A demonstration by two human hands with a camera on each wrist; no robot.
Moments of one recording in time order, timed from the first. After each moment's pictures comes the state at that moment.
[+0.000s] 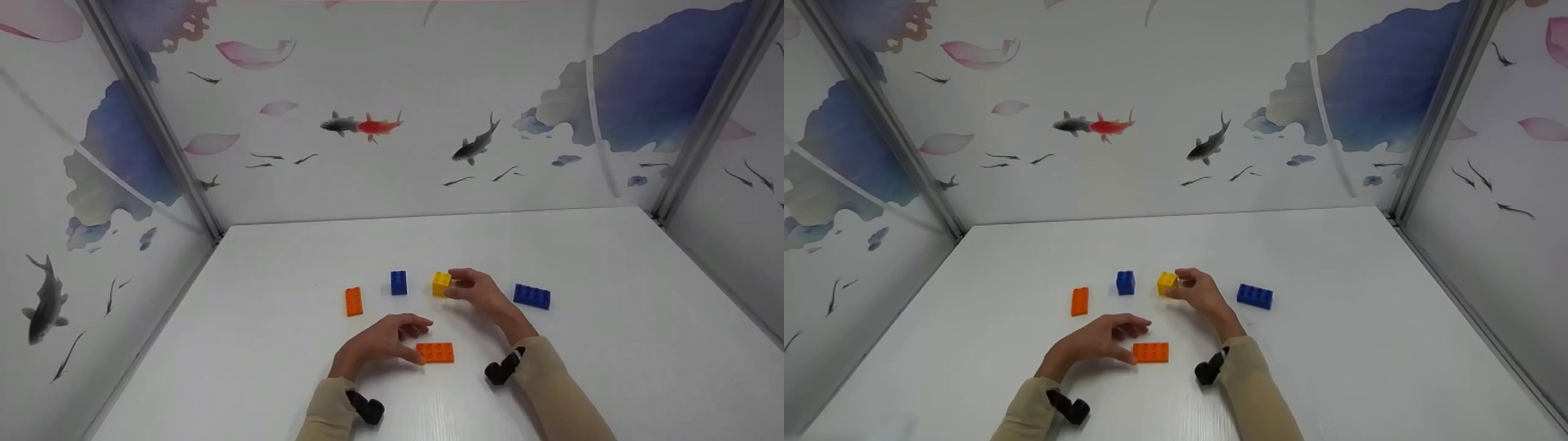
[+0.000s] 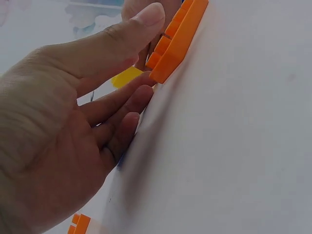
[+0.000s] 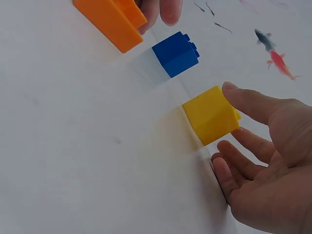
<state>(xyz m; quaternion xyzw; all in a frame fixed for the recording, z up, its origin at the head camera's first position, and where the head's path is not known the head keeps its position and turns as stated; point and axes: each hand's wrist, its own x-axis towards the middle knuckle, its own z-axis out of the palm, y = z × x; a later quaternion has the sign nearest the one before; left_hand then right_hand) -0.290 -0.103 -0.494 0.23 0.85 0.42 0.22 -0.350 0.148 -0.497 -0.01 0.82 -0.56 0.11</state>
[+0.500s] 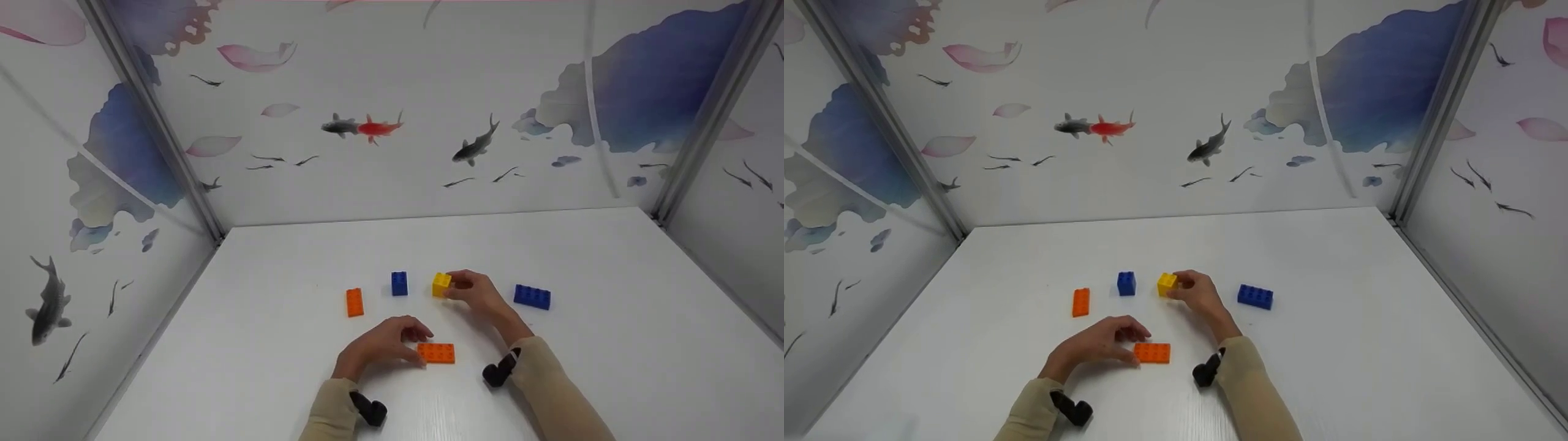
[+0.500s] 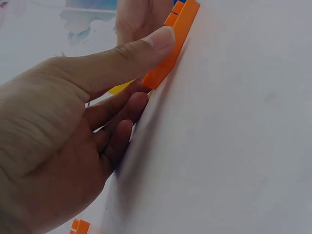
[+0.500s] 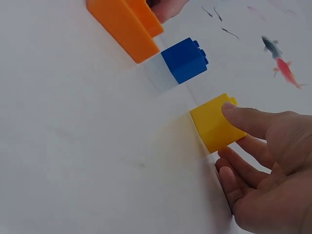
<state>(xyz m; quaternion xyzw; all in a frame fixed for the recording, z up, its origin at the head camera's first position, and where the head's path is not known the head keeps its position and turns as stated) -0.285 -0.100 -0.491 0.23 0.86 0.40 0.21 -0.349 0.141 -0.498 -0.02 0.82 -0.56 0.08</state>
